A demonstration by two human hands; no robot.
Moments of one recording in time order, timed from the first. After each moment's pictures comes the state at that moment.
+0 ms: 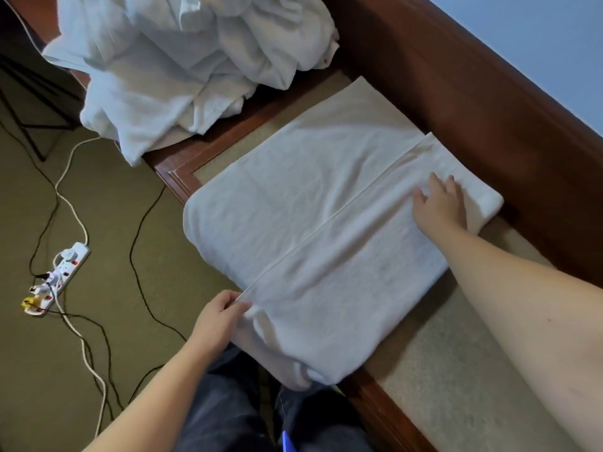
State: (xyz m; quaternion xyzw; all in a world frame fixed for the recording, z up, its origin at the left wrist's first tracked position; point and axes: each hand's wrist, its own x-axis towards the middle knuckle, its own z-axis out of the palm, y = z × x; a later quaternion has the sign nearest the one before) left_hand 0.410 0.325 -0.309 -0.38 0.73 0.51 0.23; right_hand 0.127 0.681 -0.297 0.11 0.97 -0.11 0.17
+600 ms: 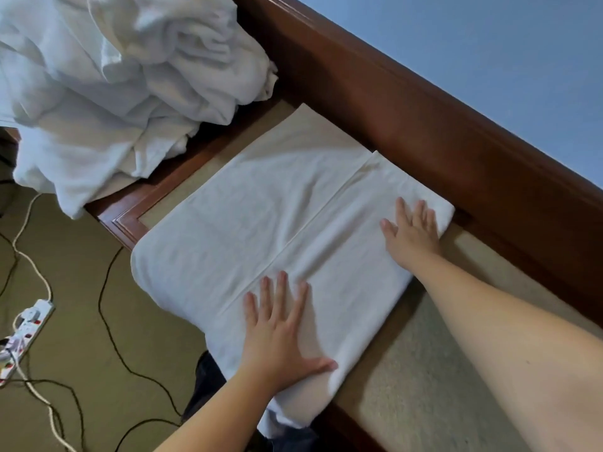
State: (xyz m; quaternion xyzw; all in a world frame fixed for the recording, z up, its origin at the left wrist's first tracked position) left_hand 0.343 0.464 -0.314 0.04 0.96 0.15 0.22; right_hand 0.139 0.733 -0.314 0.09 0.97 -0.04 0.23
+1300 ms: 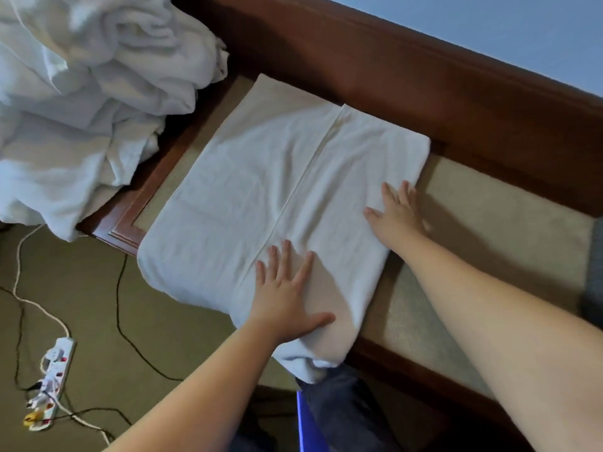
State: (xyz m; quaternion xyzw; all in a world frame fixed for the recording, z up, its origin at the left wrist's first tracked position) left_hand 0.338 0.432 -0.306 0.16 0.94 0.11 0.28; right_hand 0.233 0.698 -0.300 0.21 0.93 -0.18 0.23
